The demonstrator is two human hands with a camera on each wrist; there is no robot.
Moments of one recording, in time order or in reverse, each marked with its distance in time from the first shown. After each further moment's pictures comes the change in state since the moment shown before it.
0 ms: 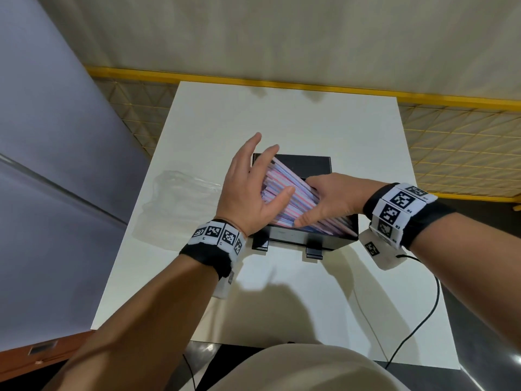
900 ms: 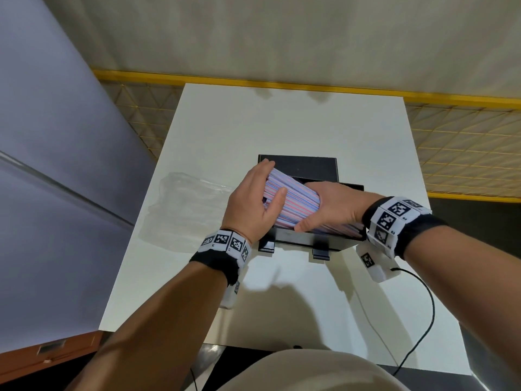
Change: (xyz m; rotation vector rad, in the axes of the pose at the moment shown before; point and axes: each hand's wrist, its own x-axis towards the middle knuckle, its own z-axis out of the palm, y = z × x) left_hand -0.017 -0.010 0.015 -0.072 -0.031 -0.156; right_hand 0.018 0.012 0.025 0.327 0.053 -0.098
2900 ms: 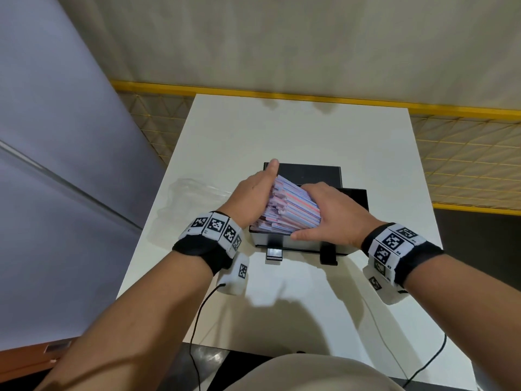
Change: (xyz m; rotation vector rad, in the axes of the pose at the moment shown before) left_hand 0.034 0.031 -0.039 -0.266 -0.350 -0.535; right_hand -0.006 0.012 0.023 -0.289 0.302 -0.231
